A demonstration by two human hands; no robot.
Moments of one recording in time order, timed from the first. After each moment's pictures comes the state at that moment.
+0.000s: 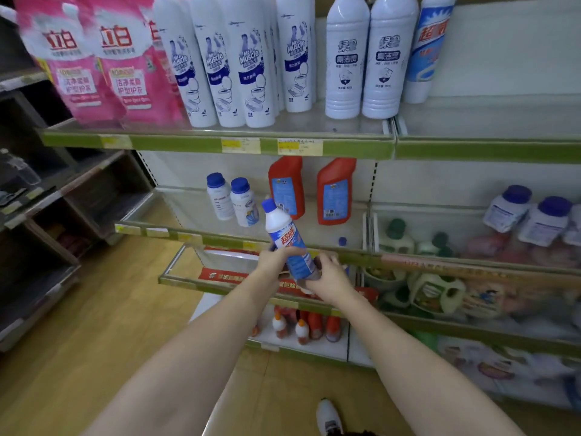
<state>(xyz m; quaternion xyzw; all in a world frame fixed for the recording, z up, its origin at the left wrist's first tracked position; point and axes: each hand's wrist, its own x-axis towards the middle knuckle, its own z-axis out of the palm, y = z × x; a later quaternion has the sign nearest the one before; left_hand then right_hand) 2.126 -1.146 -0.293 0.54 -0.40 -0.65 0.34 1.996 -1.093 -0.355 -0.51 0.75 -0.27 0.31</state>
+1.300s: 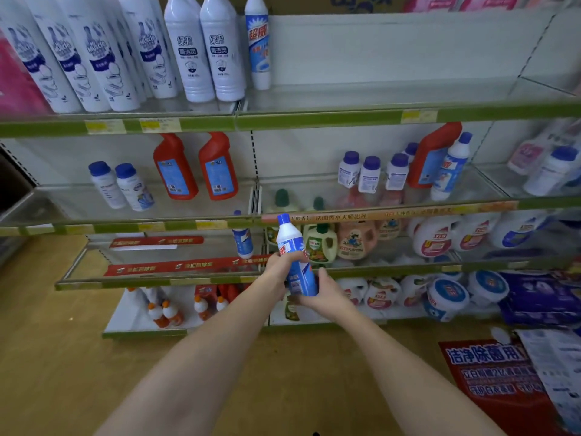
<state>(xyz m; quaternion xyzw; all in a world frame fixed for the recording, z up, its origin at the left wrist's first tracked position) 1.952 -0.886 -0.316 0.51 -0.42 -0.73 0.18 1.867 -0.781 -0.349 -0.38 0.80 -0.30 0.36</state>
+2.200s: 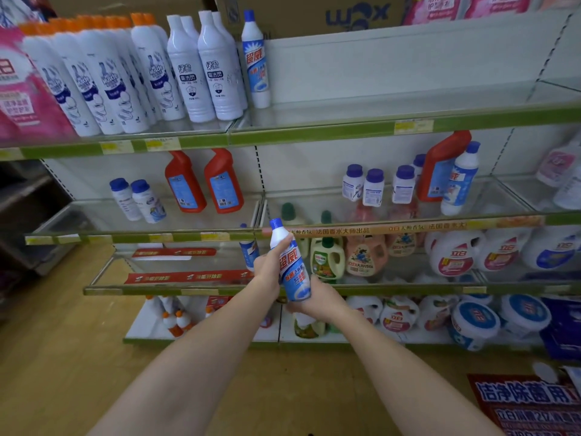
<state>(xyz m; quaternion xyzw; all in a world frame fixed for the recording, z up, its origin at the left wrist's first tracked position) 1.911 -0.878 -0.299 0.54 -0.36 -0.69 0.32 1.817 -0.792 -0.362 -0.47 0.77 -0.24 0.35</state>
